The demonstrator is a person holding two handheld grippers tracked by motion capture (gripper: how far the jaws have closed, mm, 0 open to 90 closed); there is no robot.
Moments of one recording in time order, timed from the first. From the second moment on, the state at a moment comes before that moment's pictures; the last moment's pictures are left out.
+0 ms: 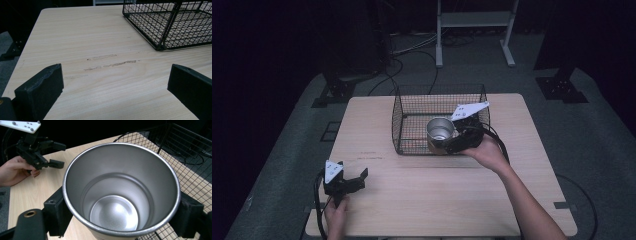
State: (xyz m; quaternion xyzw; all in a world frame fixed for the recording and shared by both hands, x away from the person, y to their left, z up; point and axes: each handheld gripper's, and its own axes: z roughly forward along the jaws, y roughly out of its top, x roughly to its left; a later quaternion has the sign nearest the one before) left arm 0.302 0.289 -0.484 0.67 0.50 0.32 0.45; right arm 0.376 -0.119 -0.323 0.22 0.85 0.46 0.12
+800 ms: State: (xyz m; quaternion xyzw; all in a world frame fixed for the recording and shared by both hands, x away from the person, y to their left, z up) left arm 0.303 0.291 -0.483 0.67 0.50 0.32 0.45; right arm 0.430 -0.107 -0.311 0.25 0.85 0.44 0.11
